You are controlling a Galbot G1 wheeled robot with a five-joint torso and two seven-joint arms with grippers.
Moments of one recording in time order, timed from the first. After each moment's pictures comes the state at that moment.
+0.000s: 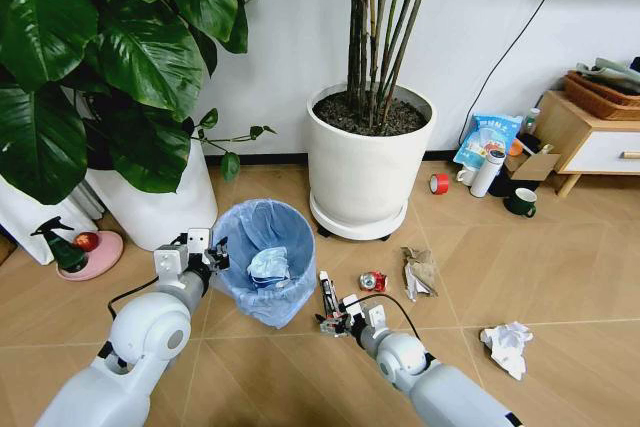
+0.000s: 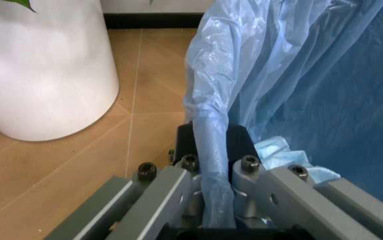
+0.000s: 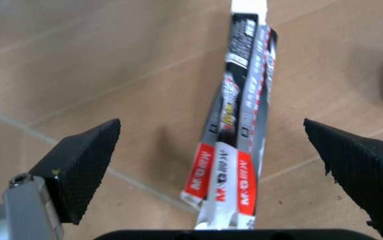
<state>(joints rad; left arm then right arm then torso) 1.19 -1.00 -0.35 -2.10 -0.74 0.62 -0.43 -0.94 1.23 -0.18 1.25 0.55 -0.24 0.02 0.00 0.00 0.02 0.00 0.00</state>
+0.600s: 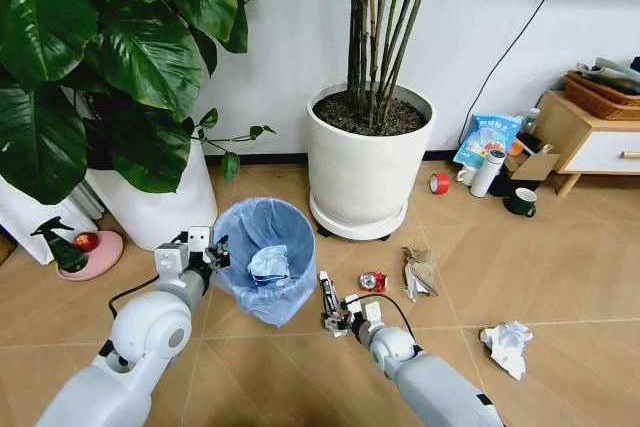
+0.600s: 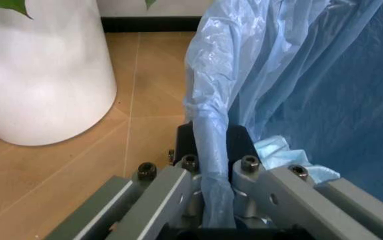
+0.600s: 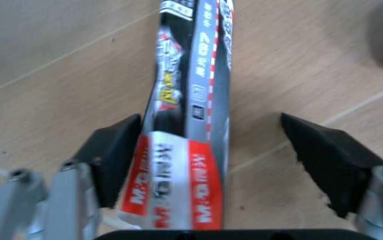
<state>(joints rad) 1.18 -1.00 -0.34 -2.10 -0.75 0.62 -0.43 -0.87 1.31 -0.14 1.02 0.53 -0.20 0.00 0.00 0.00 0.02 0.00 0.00</state>
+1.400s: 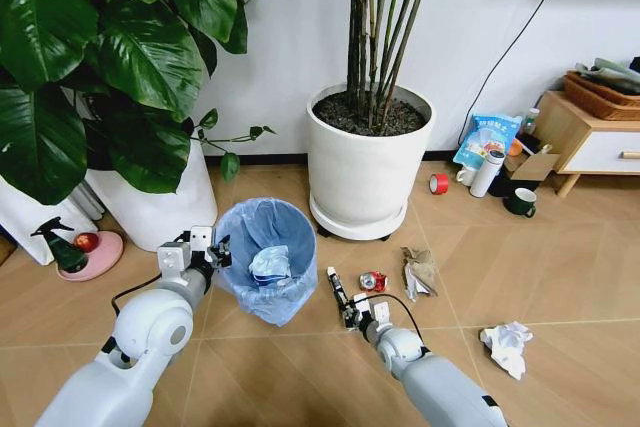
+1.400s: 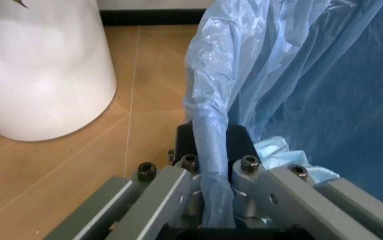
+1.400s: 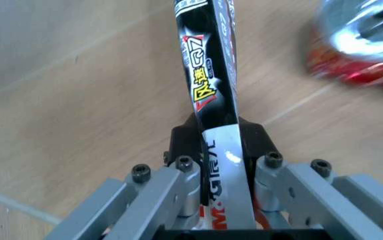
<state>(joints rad) 1.17 -0.99 -0.33 -2.07 -0.75 0.62 -0.42 -0.91 1.28 -0.06 1.07 0.52 -0.18 -0.02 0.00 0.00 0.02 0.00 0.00</state>
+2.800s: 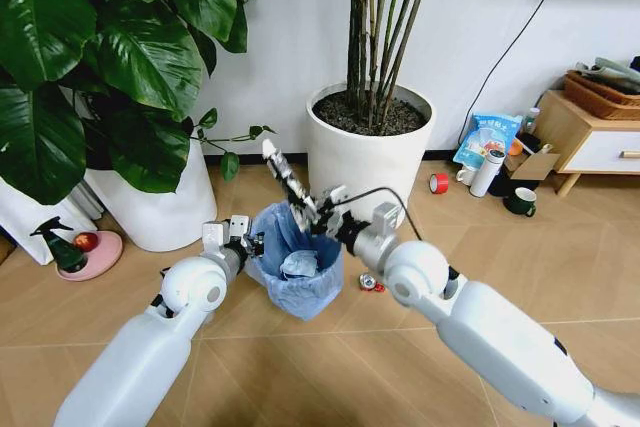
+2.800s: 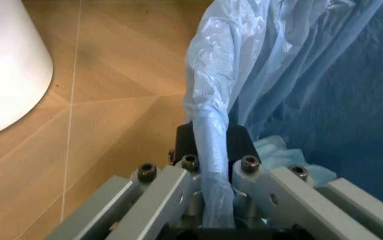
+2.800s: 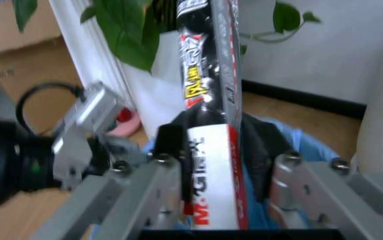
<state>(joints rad) 0.92 -1.02 -0.15 -1.87 -0.86 0.68 -0.39 -0.71 0.99 -0.23 1.91 0.80 -0.31 0.06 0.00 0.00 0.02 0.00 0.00</state>
